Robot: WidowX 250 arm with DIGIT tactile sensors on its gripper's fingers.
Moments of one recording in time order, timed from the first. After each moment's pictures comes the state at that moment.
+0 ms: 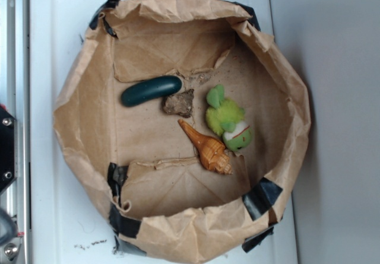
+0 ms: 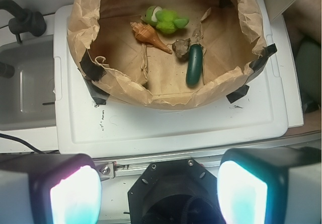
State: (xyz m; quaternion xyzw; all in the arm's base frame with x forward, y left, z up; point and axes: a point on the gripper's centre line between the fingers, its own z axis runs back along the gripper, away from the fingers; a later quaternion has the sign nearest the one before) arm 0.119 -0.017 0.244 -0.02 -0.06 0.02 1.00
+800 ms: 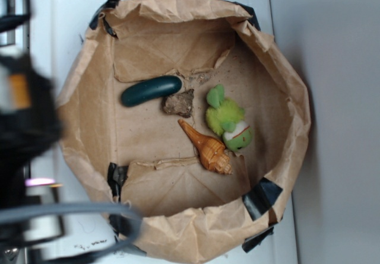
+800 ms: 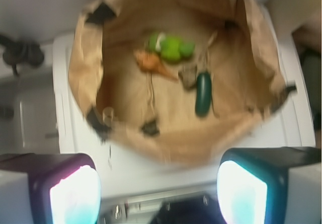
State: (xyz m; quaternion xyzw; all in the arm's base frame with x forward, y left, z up) arm 0.186 -0.030 0.233 -0.02 -0.07 0.05 1.00
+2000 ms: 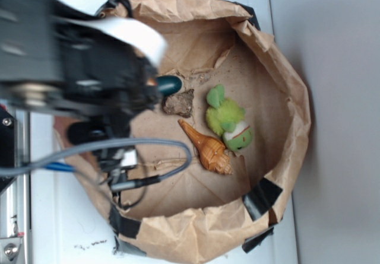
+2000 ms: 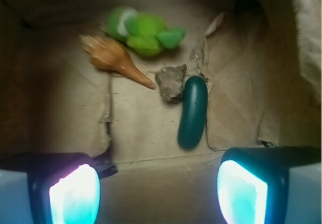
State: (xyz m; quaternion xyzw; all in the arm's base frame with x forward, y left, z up) arm 0.212 0.010 0.124 0.01 -0.05 0.03 1.00
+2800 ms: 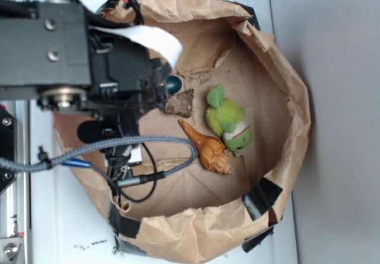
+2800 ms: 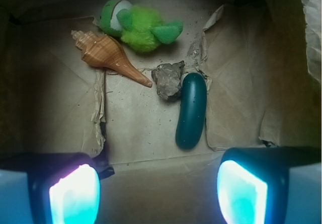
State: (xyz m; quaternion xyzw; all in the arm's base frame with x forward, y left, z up) arm 0.213 0.010 0.124 0.01 -0.05 0.03 1.00
